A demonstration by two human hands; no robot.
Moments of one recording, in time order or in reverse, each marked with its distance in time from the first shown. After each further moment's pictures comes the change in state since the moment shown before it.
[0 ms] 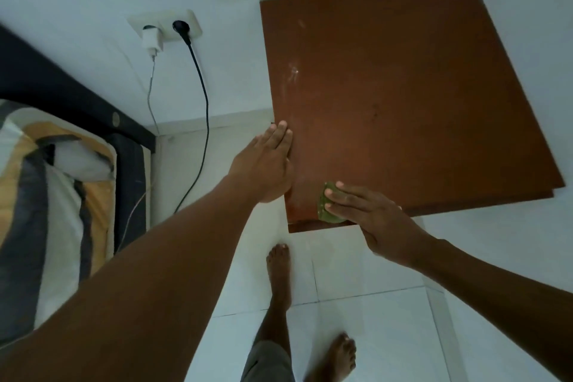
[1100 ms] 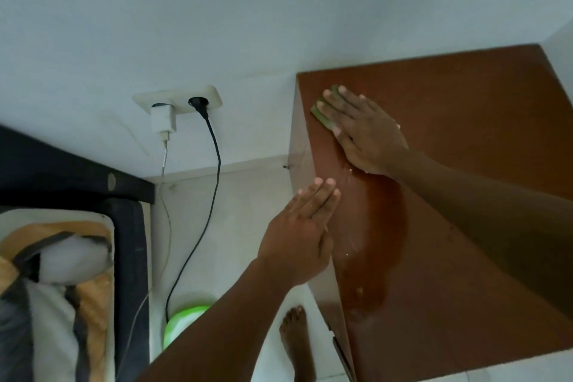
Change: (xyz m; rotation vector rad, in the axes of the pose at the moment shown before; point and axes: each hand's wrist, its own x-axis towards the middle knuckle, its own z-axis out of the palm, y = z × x) left_hand 0.095 -0.084 -0.010 -0.226 0.294 0.296; right_hand 0.332 0.142 -0.061 -0.289 -0.013 0.237
